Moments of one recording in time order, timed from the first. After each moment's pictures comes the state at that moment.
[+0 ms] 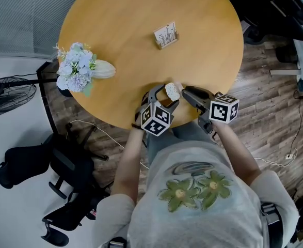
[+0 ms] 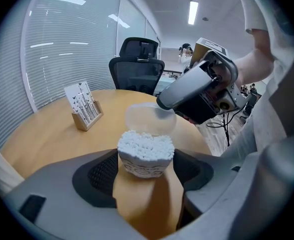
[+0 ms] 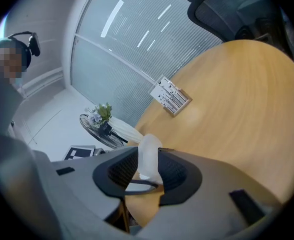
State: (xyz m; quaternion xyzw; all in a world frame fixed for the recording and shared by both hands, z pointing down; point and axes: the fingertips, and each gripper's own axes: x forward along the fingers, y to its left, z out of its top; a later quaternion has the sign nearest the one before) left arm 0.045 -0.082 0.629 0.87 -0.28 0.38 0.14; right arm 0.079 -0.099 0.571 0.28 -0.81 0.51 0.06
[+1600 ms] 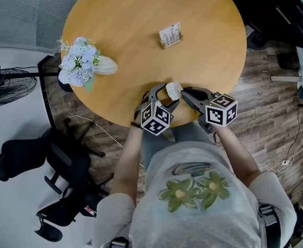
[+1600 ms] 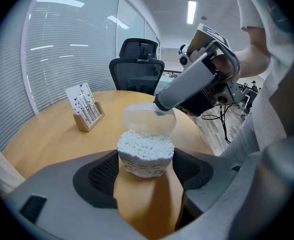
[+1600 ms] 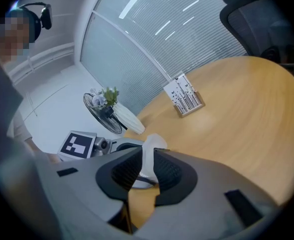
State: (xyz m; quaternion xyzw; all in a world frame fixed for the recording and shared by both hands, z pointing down) left arm 0.042 -0.084 0.630 0.87 -0.29 0.38 0.13; right arm 0.064 -0.098 0.562 0.25 -0.86 0.43 0.15
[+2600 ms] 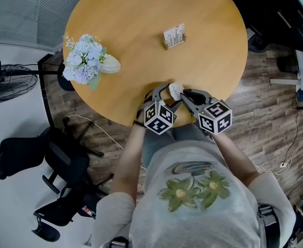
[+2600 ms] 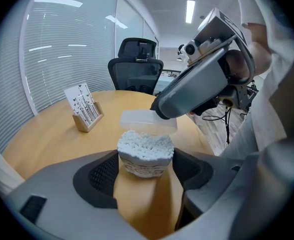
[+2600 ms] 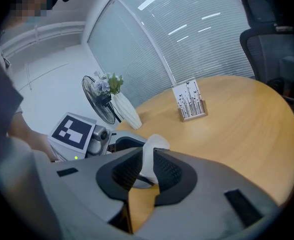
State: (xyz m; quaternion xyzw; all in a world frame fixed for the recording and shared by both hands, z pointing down) left arm 0.042 -0.083 0.629 0.87 -0.28 0.38 0.13; right arm 0.050 -0.090 0.560 0.28 -0.87 0.34 0.21
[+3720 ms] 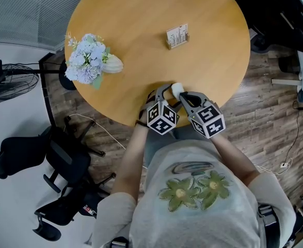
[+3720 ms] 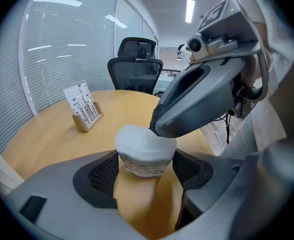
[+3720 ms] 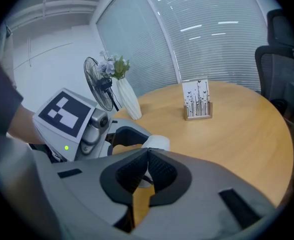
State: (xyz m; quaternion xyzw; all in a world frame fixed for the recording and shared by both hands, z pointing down) left arm 0.043 -0.084 0.629 0.87 -0.28 0.38 0.13; right arm 0.034 -0.082 0.575 0.28 -0.87 0.27 0.29
